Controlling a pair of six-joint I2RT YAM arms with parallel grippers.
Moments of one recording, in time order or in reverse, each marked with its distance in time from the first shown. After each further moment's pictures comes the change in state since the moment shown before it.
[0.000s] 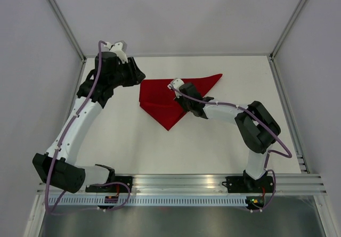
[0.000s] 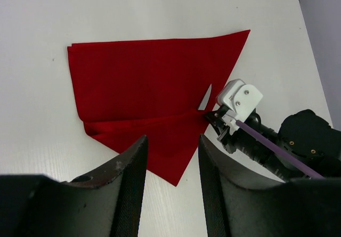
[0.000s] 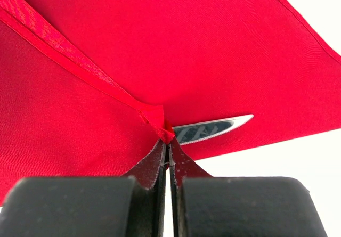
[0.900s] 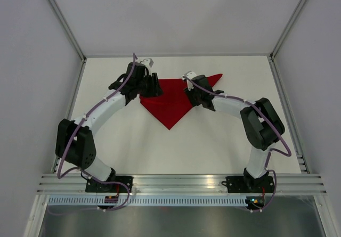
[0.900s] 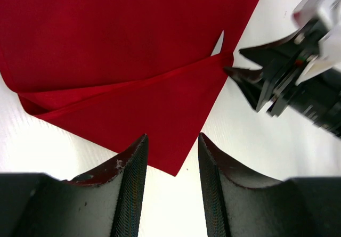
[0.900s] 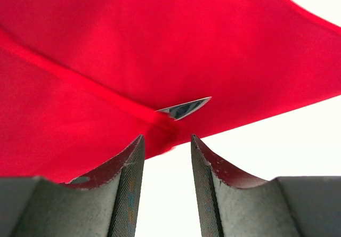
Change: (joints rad) left arm -0.116 0.259 -0.132 0.150 0.045 -0.031; right arm -0.142 0.002 0.003 -0.046 -0.080 0.051
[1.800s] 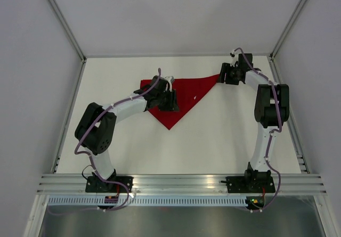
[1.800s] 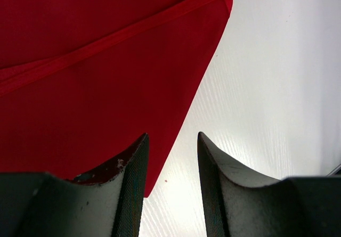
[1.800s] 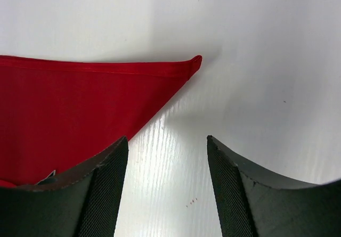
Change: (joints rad) left arm -0.166 0.251 -0.060 0.156 0.049 -0.059; right arm -0.541 0.285 0.428 -0.216 -0.415 0.243
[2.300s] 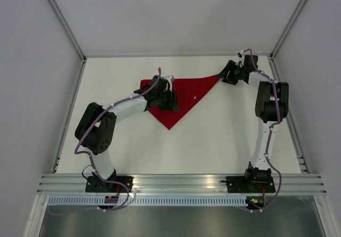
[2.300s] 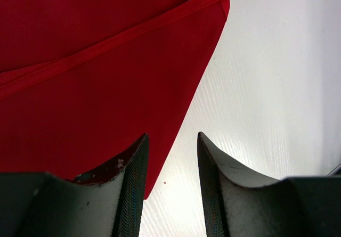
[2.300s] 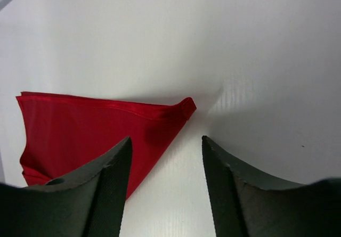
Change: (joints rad) left arm 0.000 0.000 0.002 0.014 0.001 -0.002; right arm -0.088 0.158 0.089 0.125 -0.258 0.288
